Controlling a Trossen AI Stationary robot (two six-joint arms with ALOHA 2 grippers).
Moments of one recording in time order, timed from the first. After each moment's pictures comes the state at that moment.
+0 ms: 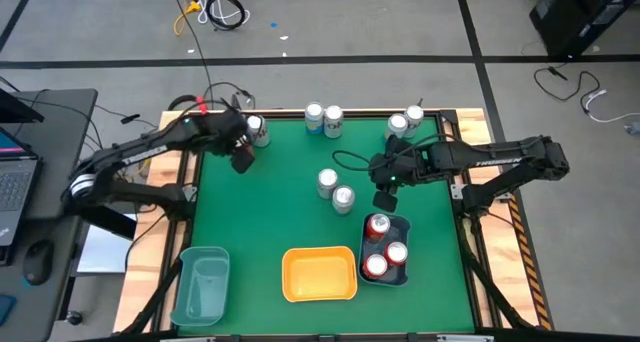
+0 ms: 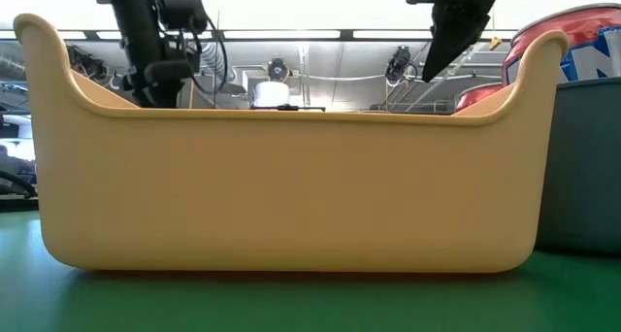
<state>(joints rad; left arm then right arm) 0.56 1.14 0.96 -1.01 -0.24 -0.19 0.03 1.33 1.20 -0.95 0.28 0.26</state>
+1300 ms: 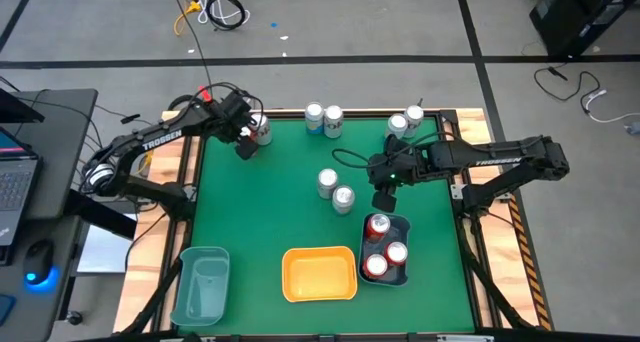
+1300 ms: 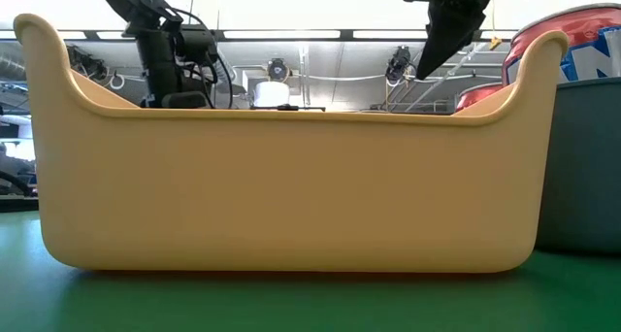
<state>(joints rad) 0.75 1.32 0.97 -0.85 -0.16 0.00 0.02 1.33 1.20 -0.91 0.23 0.23</state>
